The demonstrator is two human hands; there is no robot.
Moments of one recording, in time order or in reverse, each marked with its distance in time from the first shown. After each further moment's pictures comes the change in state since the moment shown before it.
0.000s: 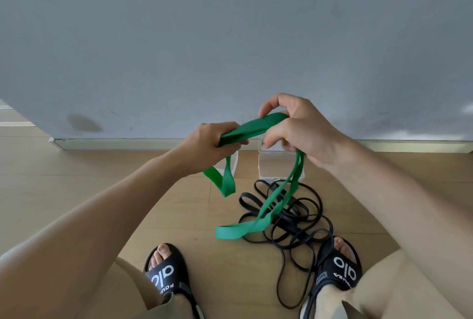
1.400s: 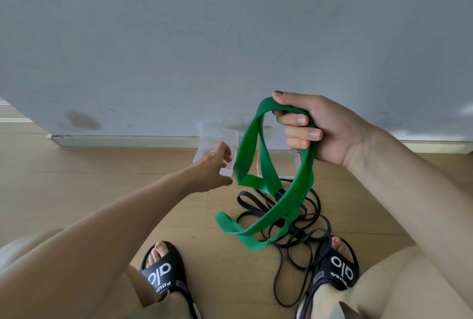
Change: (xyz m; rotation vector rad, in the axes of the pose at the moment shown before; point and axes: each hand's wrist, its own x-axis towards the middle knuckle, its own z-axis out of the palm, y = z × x) left_hand 0.013 -0.078 0.066 0.030 -0.212 -0.165; right_hand -0.006 -0.008 -0.022 0.598 -0.228 0.208
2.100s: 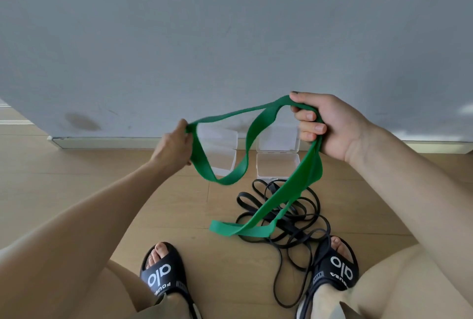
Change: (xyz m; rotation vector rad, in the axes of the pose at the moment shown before) left_hand -0.012 -0.010 -0.054 -0.064 0.467 -0.272; right_hand 0.008 0.002 -0.027 0.011 0.296 -0.028
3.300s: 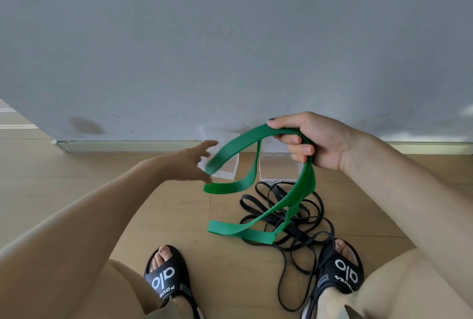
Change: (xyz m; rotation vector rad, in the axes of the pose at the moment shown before) left_hand -0.009 0.004 -0.013 0.201 -0.606 0.045; right_hand -0.004 0.010 0.016 -0.293 -0.246 0.094
